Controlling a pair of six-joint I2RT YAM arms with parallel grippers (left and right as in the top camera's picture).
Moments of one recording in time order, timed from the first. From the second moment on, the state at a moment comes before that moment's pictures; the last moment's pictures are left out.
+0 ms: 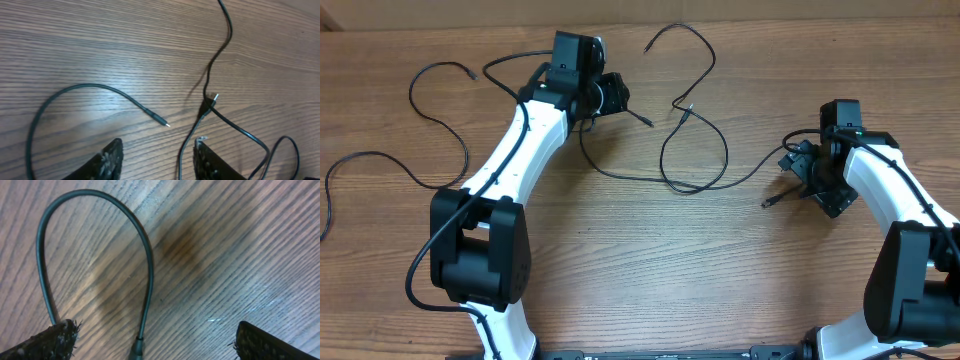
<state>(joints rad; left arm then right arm) -0.26 1.96 1.56 -0.48 0.25 -0.43 -0.08 1.73 1.10 -0.78 0.05 0.79</state>
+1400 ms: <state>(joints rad) -0.52 1.96 1.56 -0.42 0.17 -0.44 -0.08 1.73 1.10 -0.77 0.05 0.80</state>
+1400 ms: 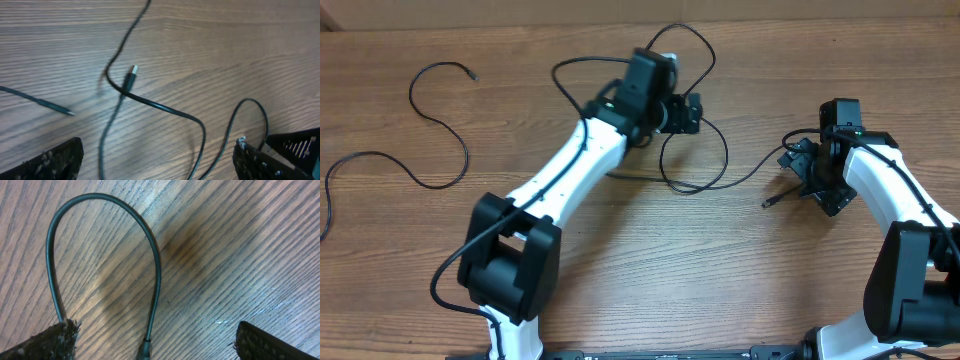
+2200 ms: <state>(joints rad) -0.68 2.08 1.56 -0.37 -0.04 -0.43 -0.08 1.73 1.10 -0.77 0.05 0.80</state>
